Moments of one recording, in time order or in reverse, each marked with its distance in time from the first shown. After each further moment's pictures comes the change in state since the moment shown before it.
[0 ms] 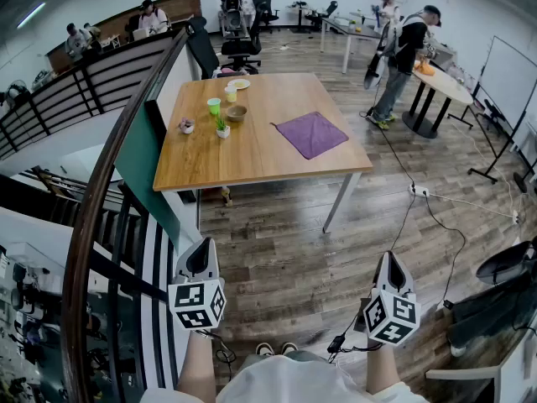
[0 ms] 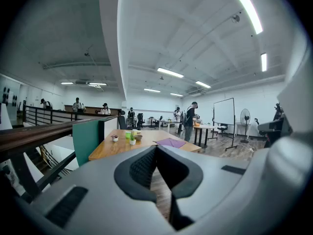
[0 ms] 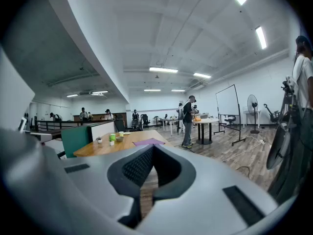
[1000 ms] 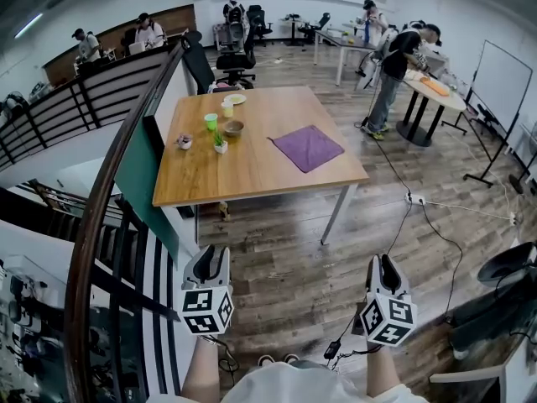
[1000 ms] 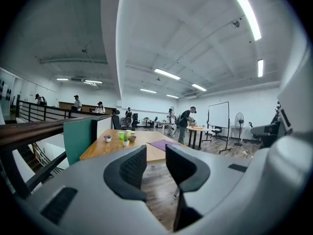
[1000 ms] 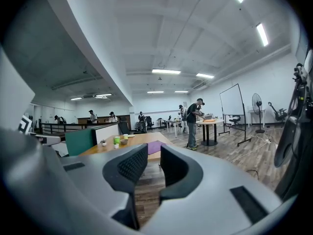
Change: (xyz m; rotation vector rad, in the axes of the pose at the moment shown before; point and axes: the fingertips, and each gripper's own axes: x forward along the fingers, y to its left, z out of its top) left arm 0.016 -0.012 0.008 -0.020 -0.011 -0.069; right arm 0.010 0.020 0.007 0.011 -0.024 0.052
